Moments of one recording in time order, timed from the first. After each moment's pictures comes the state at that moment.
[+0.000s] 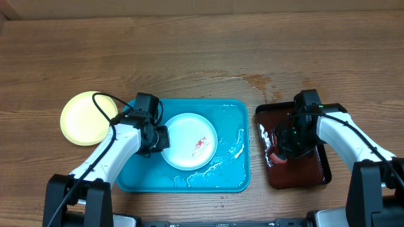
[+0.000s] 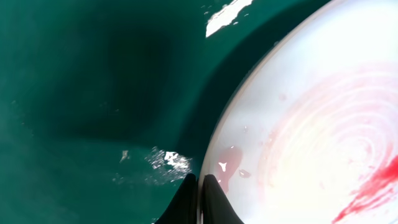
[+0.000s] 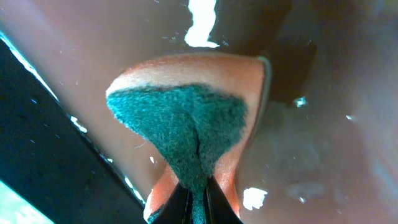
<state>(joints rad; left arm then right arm) -0.19 1.54 0.83 -0.72 0.09 -0.36 0.09 1.61 0.87 -0.88 -0.23 0.37</state>
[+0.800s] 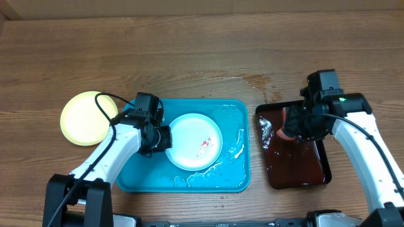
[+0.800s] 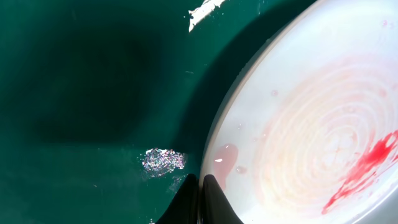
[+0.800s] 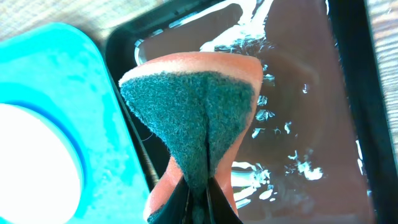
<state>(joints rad) -0.19 1.54 0.83 -0.71 0.17 -0.31 0.09 1.42 1.10 -1.05 -0.17 0.38</state>
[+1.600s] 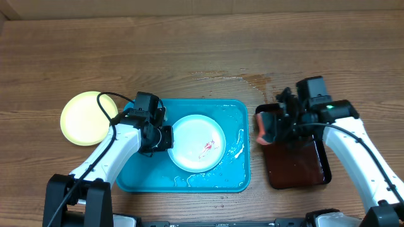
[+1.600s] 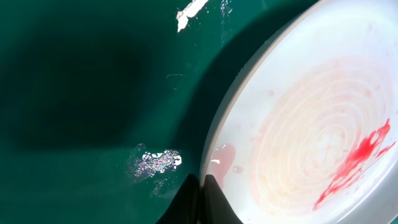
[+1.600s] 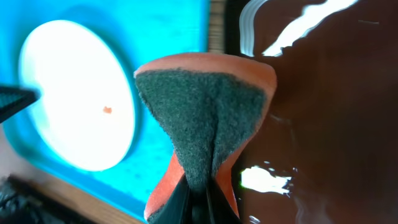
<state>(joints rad) -0.19 1.54 0.83 -0.69 0.22 -0.26 0.18 1.43 0.99 -0.91 -0.44 0.16</state>
